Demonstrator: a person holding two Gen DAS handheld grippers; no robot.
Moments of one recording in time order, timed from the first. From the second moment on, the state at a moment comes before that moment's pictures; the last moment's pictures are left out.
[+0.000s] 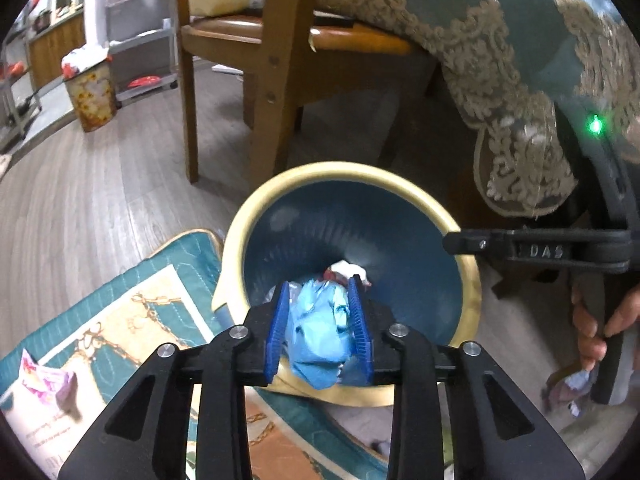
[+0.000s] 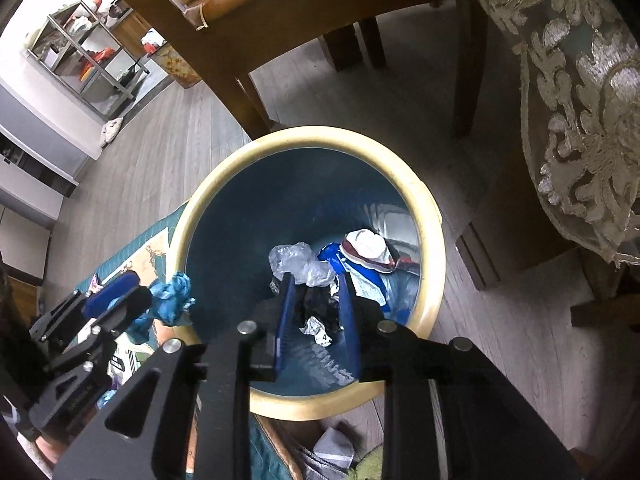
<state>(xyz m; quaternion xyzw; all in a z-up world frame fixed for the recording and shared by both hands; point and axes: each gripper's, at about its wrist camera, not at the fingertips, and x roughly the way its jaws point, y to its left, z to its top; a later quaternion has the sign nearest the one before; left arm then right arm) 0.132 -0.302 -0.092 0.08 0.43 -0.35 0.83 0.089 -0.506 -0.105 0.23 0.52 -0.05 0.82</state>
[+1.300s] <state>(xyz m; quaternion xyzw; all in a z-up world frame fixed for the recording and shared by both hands) 0.108 -0.080 0.014 0.00 0.34 -0.15 0.93 0.095 -0.373 -0.040 0.12 0.47 0.02 0.88</state>
